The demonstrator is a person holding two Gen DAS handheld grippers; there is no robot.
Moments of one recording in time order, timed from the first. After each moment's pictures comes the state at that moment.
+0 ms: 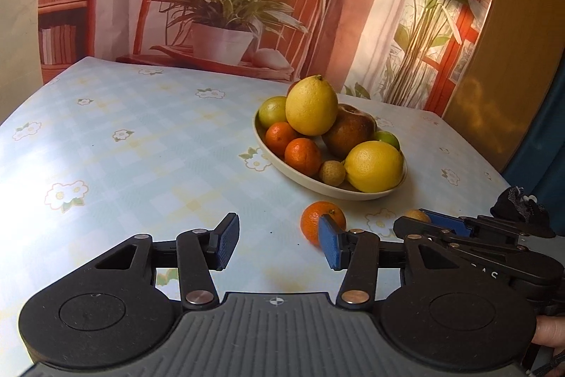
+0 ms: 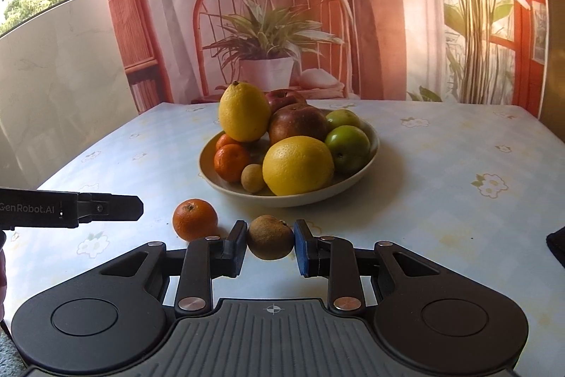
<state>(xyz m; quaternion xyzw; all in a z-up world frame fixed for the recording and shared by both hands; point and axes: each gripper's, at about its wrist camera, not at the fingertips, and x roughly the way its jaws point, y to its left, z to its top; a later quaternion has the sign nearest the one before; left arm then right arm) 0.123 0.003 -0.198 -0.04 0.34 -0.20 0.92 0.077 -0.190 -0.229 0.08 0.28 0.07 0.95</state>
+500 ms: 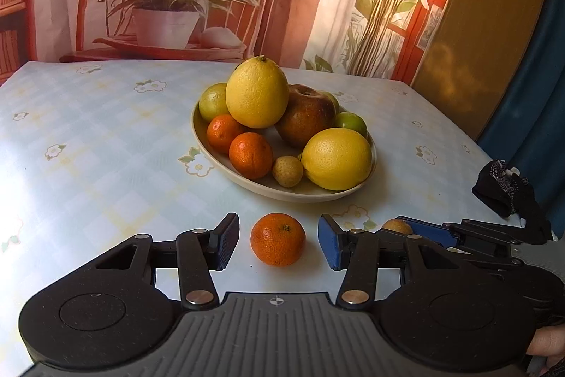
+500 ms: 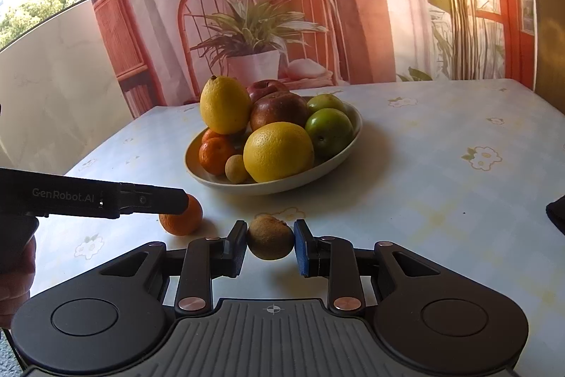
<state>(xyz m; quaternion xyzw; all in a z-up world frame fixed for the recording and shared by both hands) 0.165 -0.032 -0.209 -0.01 0.37 -0.26 0.89 0.075 -0.206 -0.240 0.12 0.29 0.07 0.95</state>
